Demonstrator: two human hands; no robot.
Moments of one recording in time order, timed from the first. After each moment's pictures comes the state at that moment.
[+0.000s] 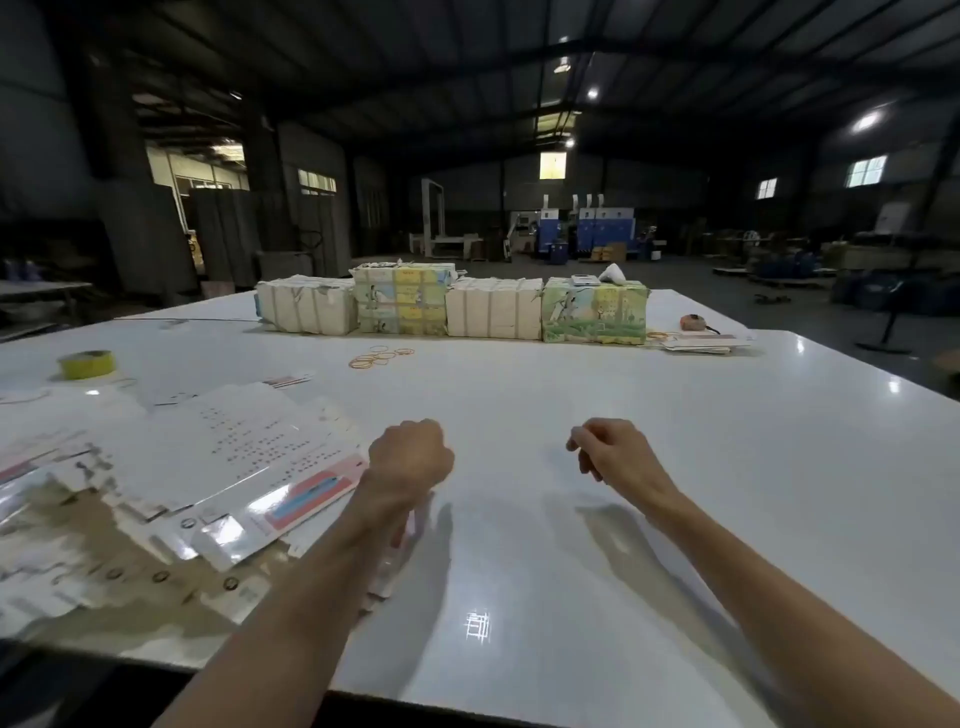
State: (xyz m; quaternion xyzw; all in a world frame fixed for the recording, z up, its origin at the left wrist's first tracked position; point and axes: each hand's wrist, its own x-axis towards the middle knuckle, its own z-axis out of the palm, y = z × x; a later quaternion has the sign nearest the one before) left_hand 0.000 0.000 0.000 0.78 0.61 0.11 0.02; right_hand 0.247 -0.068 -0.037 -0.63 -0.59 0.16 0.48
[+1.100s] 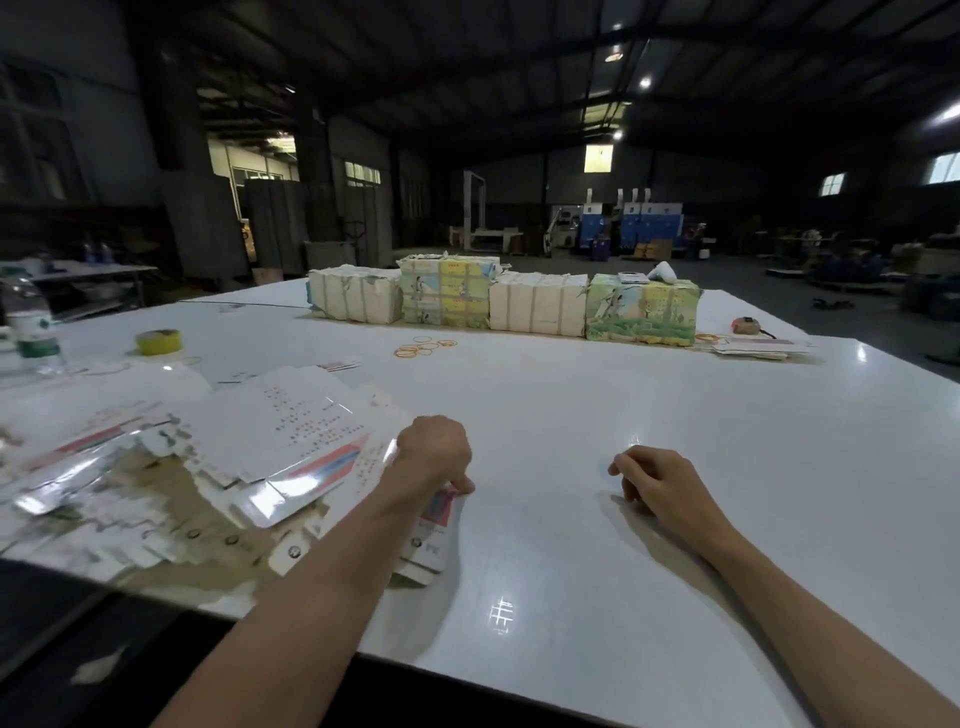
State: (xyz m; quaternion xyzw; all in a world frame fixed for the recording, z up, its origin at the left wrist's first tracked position) left_hand -0.027 0.003 0.006 0.75 0.66 -0.01 0.02; right_hand 0.252 -0.074 -0.069 -0.61 -0.62 0.16 0.46
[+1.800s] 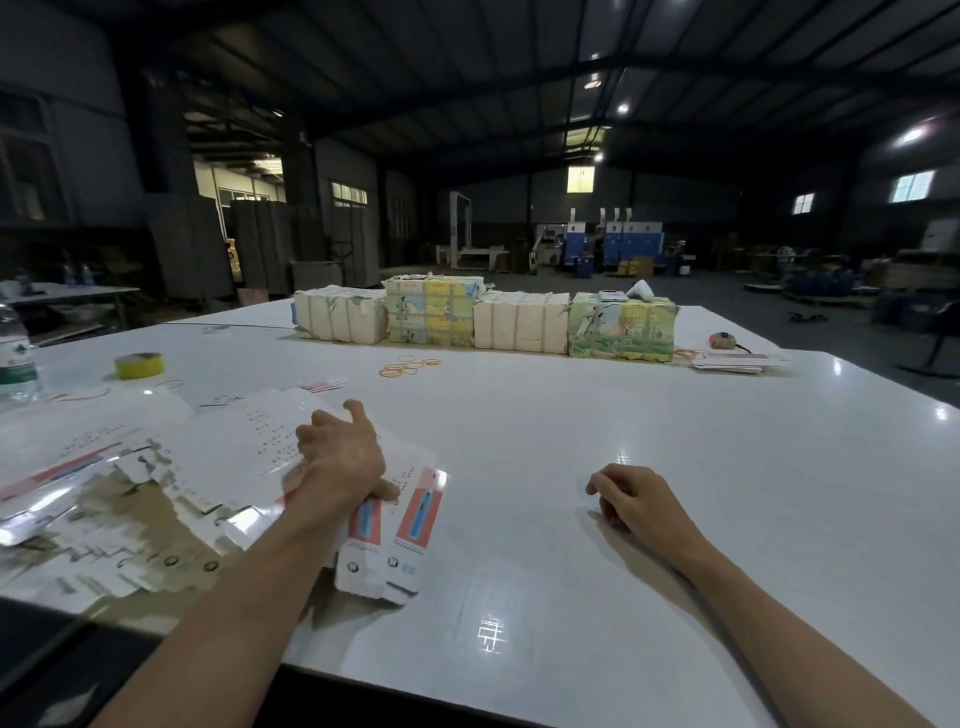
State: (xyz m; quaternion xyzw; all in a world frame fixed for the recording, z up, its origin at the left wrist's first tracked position) left_hand -0.084 0.000 0.022 0.65 0.76 0.07 0.01; right_hand 0.255 -0.071 -0.073 -0.61 -0.63 0.18 0.45
